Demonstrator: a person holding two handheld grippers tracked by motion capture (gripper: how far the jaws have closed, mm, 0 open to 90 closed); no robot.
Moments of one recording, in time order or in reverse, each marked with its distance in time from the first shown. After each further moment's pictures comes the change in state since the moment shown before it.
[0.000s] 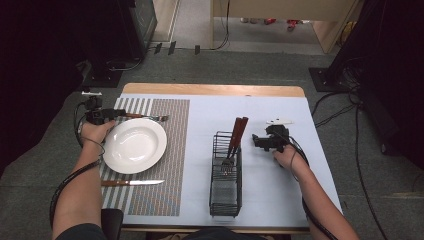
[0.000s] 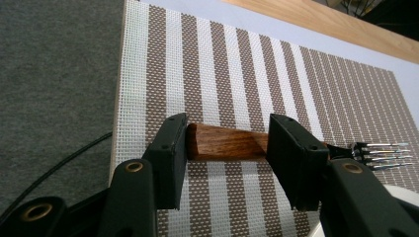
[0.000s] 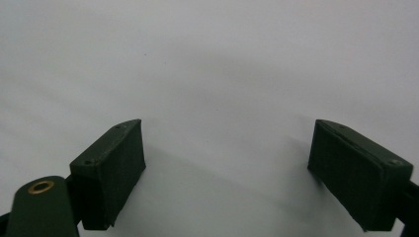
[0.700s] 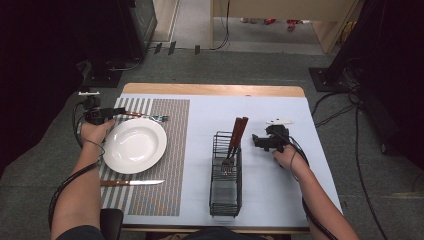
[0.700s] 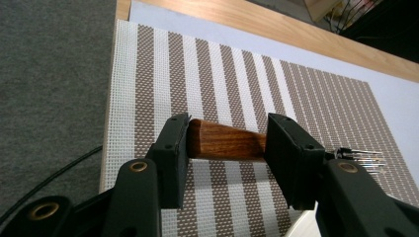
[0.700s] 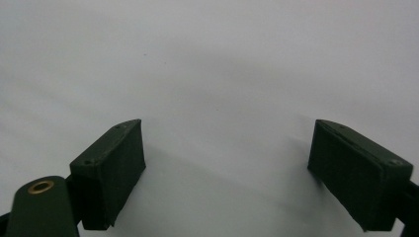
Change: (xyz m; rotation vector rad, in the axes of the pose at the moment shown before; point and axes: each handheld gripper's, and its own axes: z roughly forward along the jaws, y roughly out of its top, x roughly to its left) left arm -0.001 -0.001 -0.007 -0.056 -0.046 0.006; right arm 0.000 0.000 0.000 0.000 0.000 -0.001
